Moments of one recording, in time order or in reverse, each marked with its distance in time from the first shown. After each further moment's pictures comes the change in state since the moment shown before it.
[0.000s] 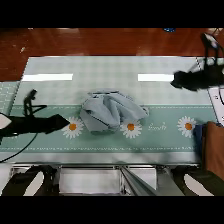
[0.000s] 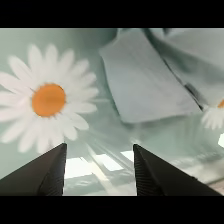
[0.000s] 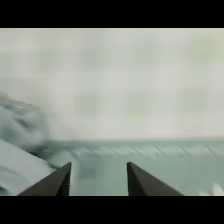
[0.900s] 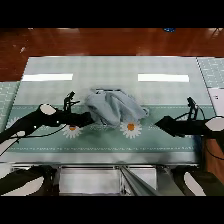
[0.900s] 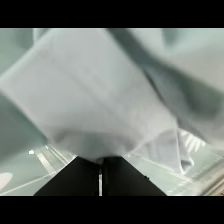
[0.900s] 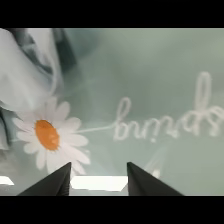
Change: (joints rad) left arm -0.339 -0.515 0.087 -0.332 0.356 0.185; right arm -0.105 0.217 -0.696 0.528 -0.161 -0.150
